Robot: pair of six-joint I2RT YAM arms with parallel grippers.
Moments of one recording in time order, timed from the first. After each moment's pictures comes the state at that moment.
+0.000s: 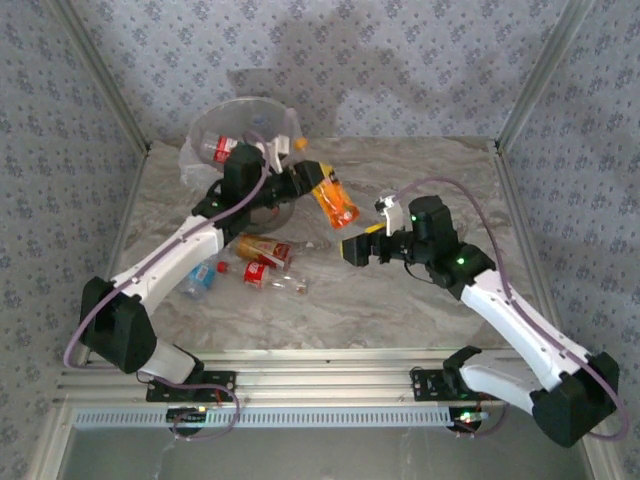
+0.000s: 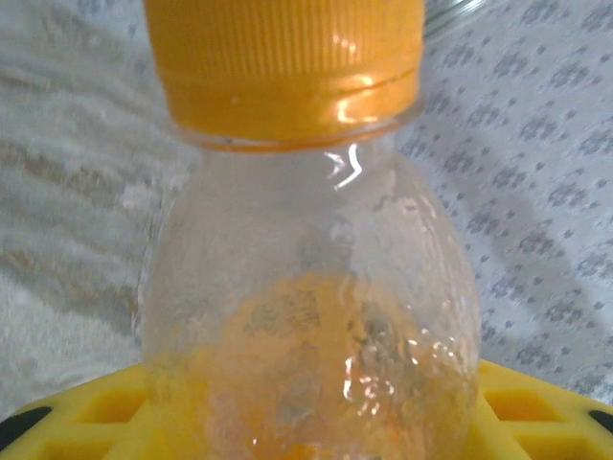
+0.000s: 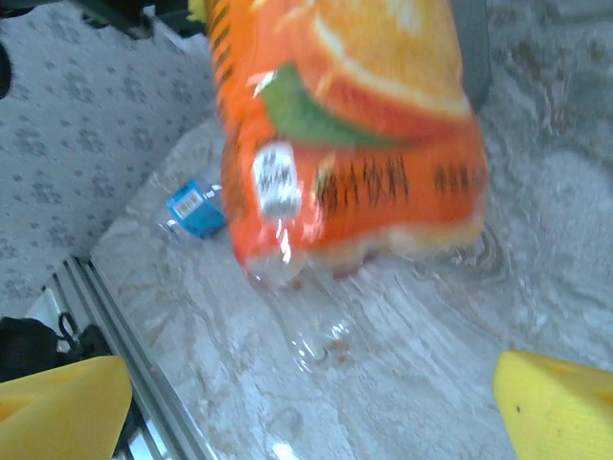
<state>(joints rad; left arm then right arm) -0.54 1.47 1.28 -0.05 0.43 -0.90 0.53 1.02 0.91 -0.37 -0.44 0.30</state>
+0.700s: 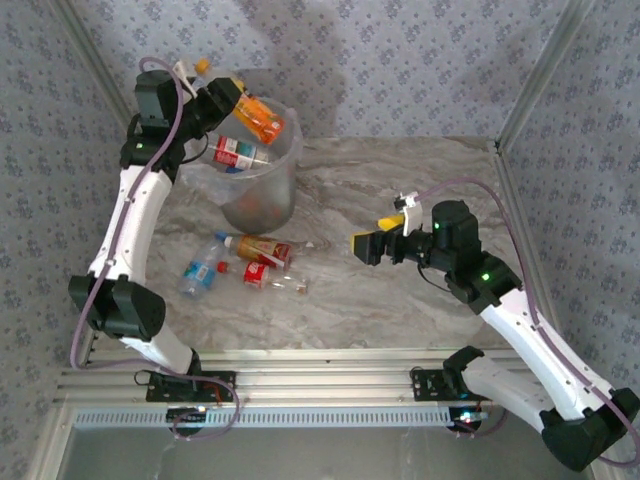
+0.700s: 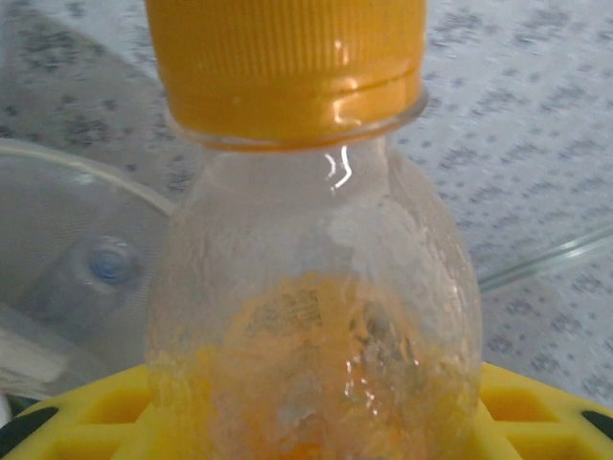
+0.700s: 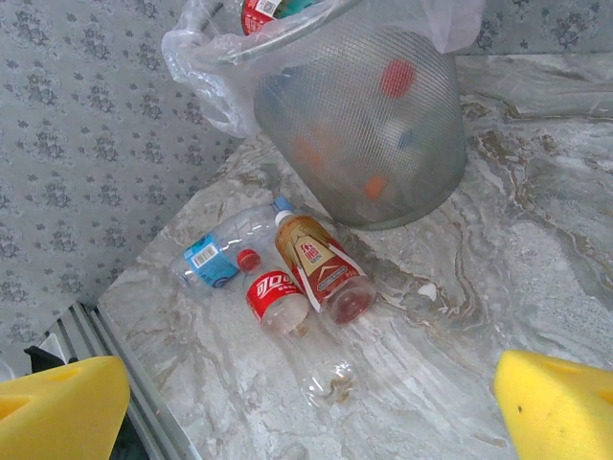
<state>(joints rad) -0.13 1.64 1.82 -0.41 0.38 -0.84 0.53 0.89 0.94 -0.41 -0.37 0.32</state>
